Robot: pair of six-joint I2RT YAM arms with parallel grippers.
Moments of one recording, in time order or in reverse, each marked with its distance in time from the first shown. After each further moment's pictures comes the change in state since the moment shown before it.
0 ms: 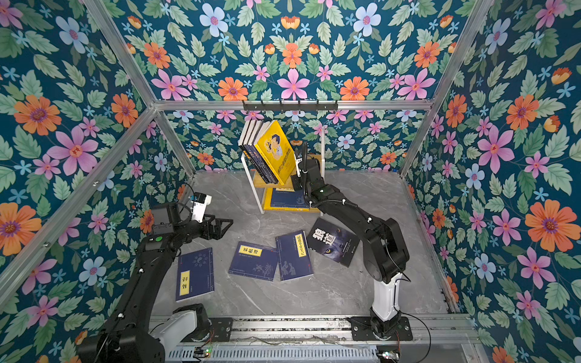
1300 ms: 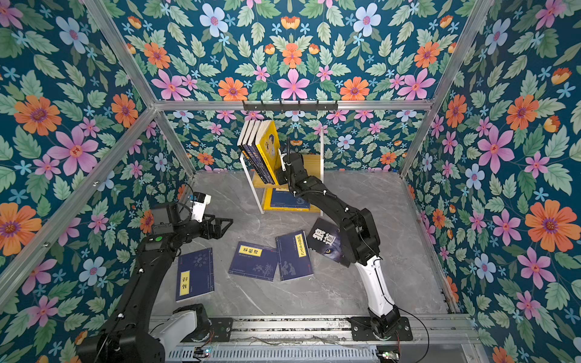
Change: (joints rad) left arm 0.003 0.000 -0.003 0.005 0.000 -0.018; right arm 0.045 0.275 0.357 -0.093 -0.100 0.060
